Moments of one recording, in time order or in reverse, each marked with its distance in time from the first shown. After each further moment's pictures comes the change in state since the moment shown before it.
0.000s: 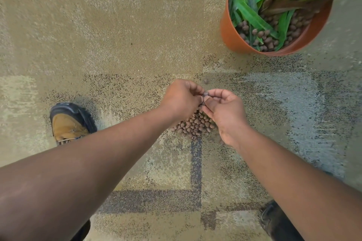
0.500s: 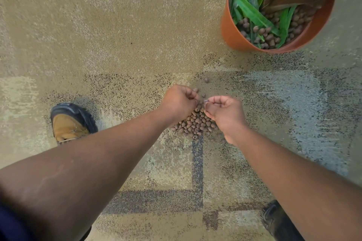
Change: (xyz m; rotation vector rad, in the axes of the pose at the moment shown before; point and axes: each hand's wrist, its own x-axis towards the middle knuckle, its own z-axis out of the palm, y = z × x) left_hand 0.009 -0.023 0.002 0.060 -0.037 -0.032; right_hand 0.012 0.018 -0.010 -0.266 0.010 -0.013
